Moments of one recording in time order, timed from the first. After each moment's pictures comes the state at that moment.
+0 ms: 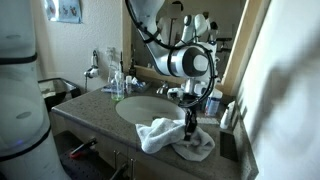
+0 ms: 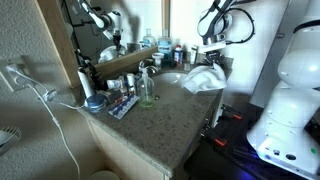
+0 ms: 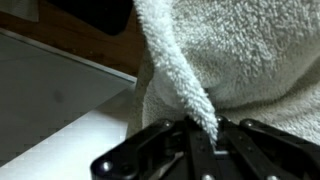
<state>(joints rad) -0.23 0.11 -0.33 -2.33 -0.27 2.24 0.77</state>
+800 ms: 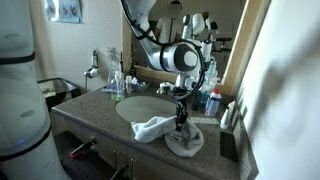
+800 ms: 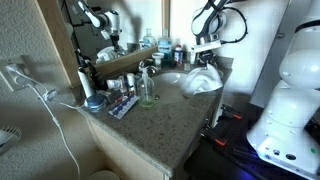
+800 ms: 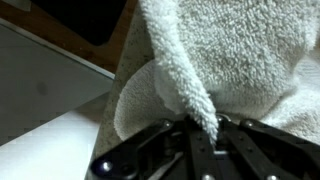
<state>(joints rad) -0.20 0.08 -0.27 -2.34 -0.25 2.22 0.73</state>
